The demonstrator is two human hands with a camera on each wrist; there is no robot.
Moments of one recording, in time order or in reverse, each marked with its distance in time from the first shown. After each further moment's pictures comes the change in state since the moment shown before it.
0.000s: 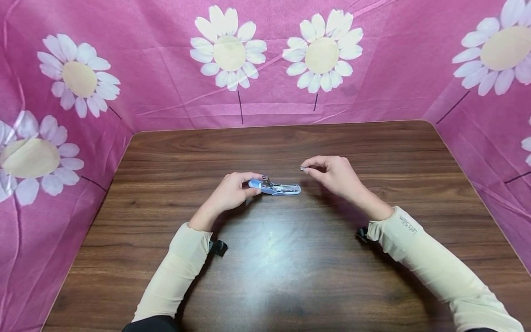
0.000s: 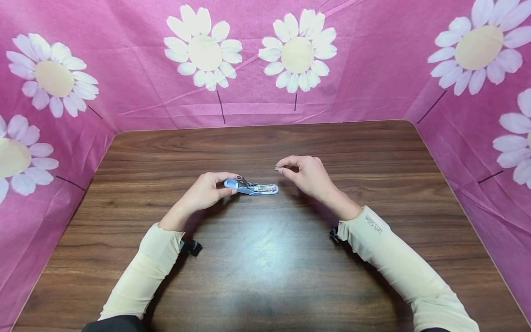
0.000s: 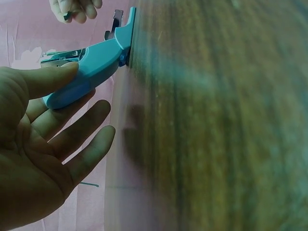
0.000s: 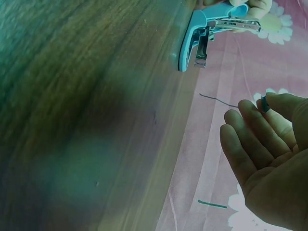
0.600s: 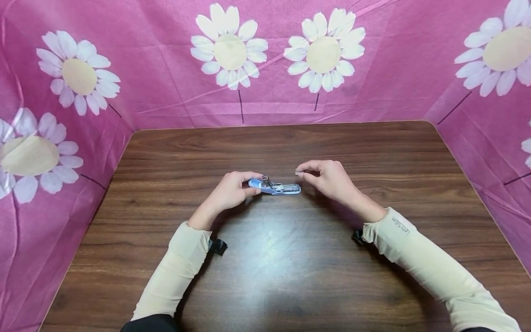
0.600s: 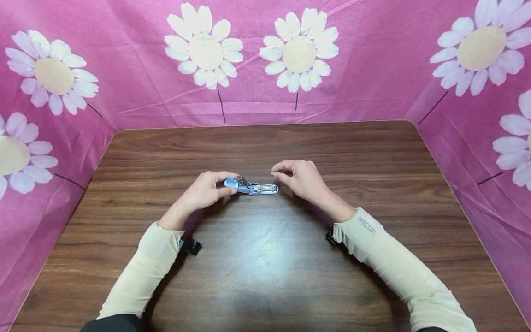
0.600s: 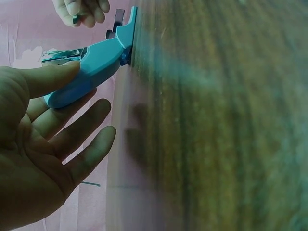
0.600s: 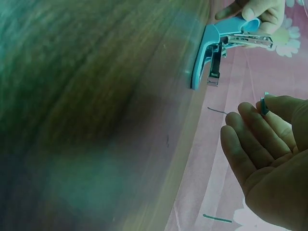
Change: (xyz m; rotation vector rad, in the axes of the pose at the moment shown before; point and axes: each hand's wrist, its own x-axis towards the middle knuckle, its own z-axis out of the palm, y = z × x) left_hand 0.001 -0.002 -0.002 -0.004 -0.006 -0.008; right_hand 0.000 -0.005 0.015 0.006 -0.045 0.000
